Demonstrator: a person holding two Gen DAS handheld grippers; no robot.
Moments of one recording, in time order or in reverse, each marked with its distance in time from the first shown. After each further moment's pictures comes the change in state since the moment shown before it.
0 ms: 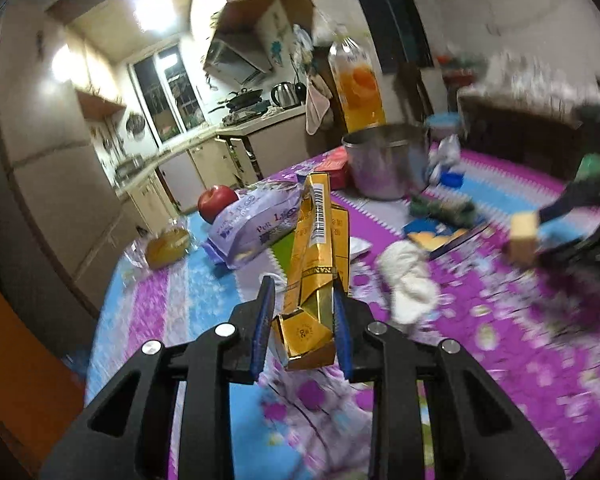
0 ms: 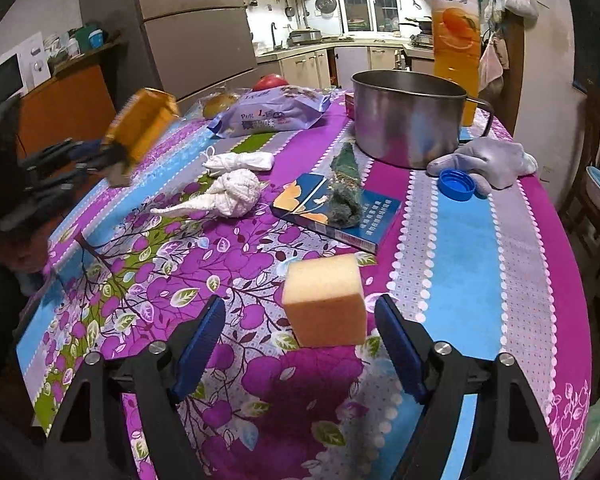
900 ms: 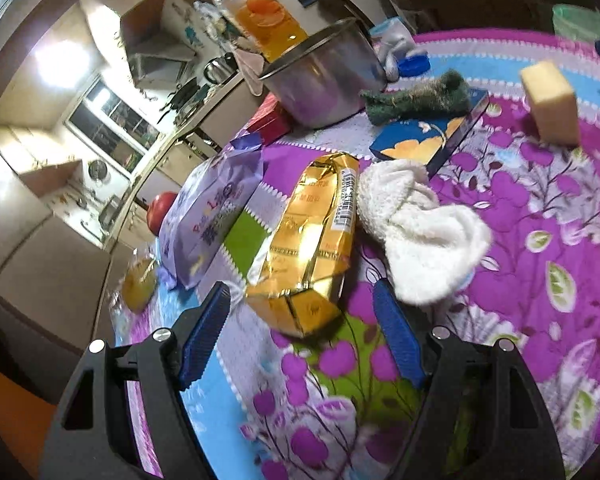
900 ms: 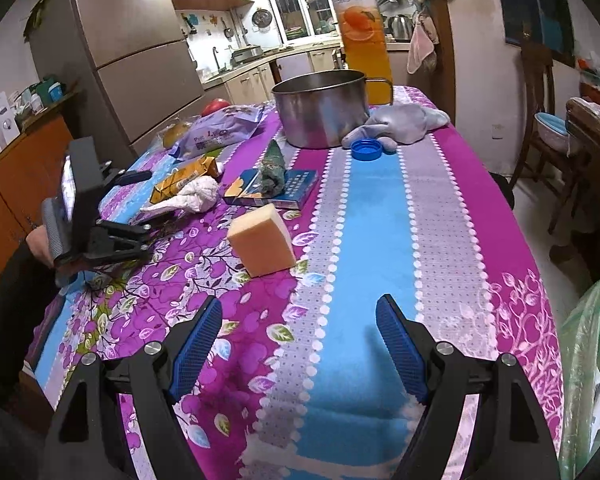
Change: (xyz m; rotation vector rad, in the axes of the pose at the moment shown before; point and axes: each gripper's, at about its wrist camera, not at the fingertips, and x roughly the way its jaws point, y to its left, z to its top) left arm 0.096 -0.060 -0.010 0.483 0.166 0.050; right arm -0.069 -0.029 -0.053 0.209 -0.058 -0.080
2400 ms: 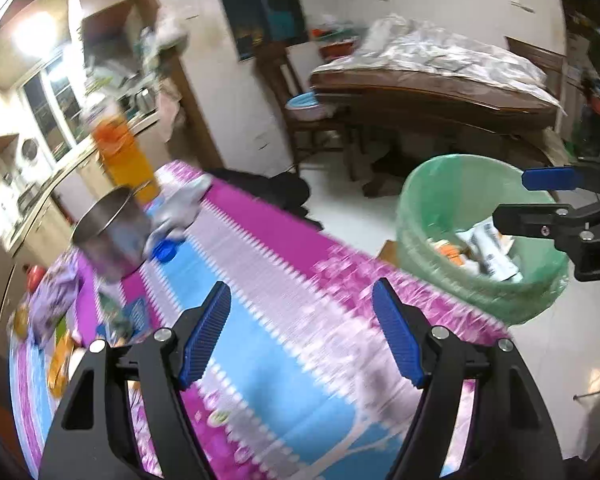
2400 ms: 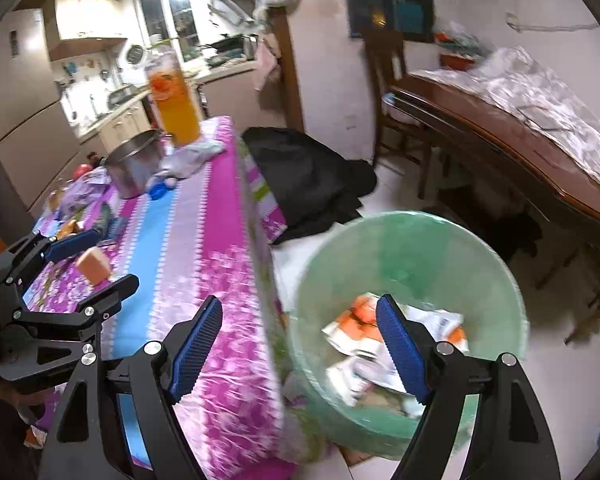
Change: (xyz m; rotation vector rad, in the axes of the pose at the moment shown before) left arm -0.131 -0.186 0.198 -0.266 -0.118 -0.344; right arm -0.173 -0.154 -0.052 0.247 -0.079 -0.385
